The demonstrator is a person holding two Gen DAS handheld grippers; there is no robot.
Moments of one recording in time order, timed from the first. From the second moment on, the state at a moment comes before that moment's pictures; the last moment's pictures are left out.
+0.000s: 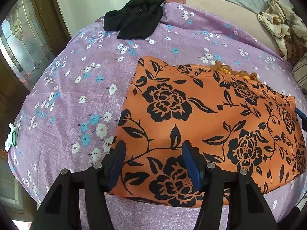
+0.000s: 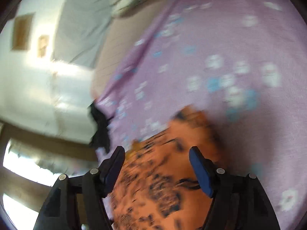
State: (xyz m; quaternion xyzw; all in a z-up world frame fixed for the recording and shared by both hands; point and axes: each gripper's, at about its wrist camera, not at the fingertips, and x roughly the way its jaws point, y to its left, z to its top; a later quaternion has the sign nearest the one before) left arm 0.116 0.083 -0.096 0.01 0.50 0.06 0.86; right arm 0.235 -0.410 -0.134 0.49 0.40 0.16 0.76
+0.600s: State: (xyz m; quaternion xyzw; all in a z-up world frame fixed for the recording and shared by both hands) left arm 0.088 0.080 -0.057 0.01 0.47 0.06 0.88; right arm 0.201 -0.386 -0.106 0.41 0.41 0.15 0.80
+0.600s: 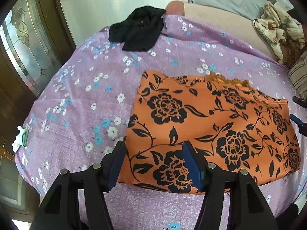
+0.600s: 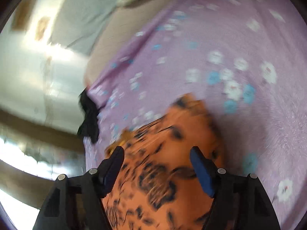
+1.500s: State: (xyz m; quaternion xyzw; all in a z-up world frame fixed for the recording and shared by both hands) left arm 0.059 0.085 -0.014 0.00 0.43 0.06 0.90; right arm 0.132 -0.345 -0.119 0.31 0.45 0.15 0.82
